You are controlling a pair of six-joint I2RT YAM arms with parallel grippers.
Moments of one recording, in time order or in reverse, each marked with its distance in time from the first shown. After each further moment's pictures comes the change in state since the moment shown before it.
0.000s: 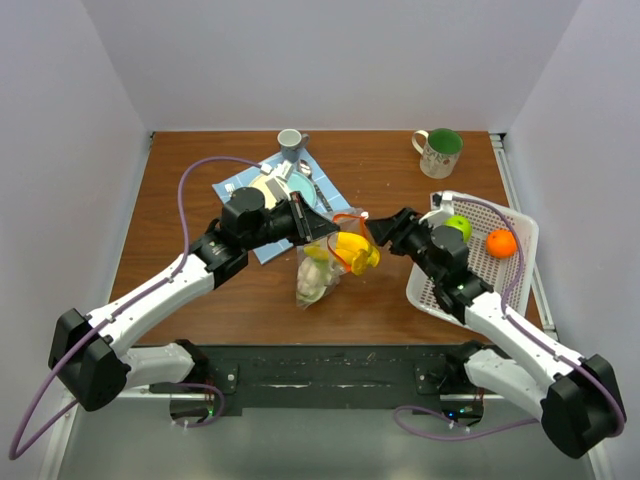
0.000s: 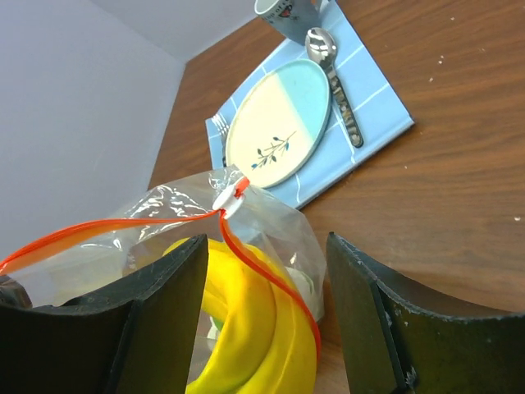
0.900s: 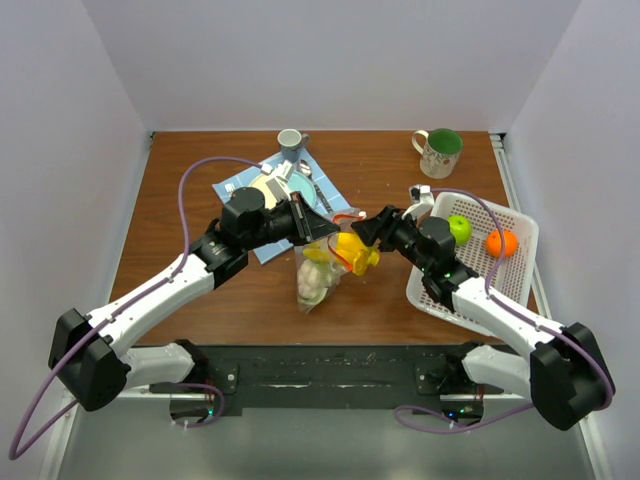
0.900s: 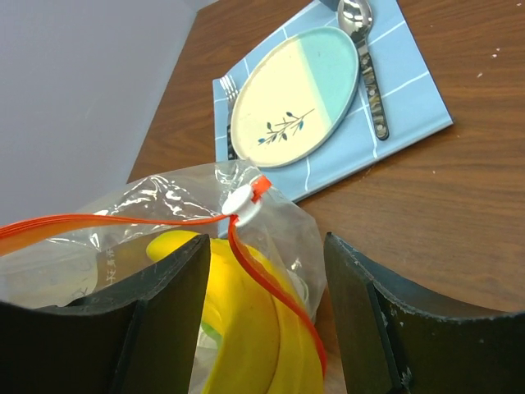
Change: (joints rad) left arm 0.000 0.000 0.001 -0.001 0.008 0.000; right arm 0.006 0.171 0.038 0.114 -0.128 -0.102
